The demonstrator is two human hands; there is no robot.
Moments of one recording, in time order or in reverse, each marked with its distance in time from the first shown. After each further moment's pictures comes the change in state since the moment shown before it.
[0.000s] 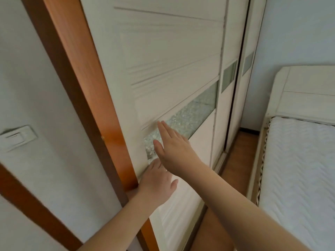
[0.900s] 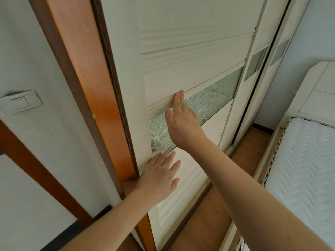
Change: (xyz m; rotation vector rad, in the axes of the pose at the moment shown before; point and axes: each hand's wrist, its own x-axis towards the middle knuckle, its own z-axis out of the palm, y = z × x) left_hand 0.000 0.005 0.046 0.092 0.035 0.009; right_hand 0.051 0.033 0.006 0.082 -0.028 0.034
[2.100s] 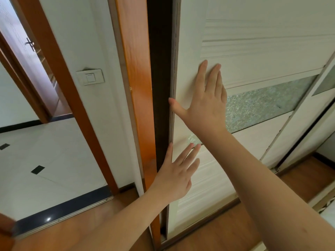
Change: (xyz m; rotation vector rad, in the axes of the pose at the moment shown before) left_hand -0.016 0.028 0.025 0.210 0.098 -0.207; right_hand 0.008 -0.025 -0.003 -0.227 0.381 -0.293
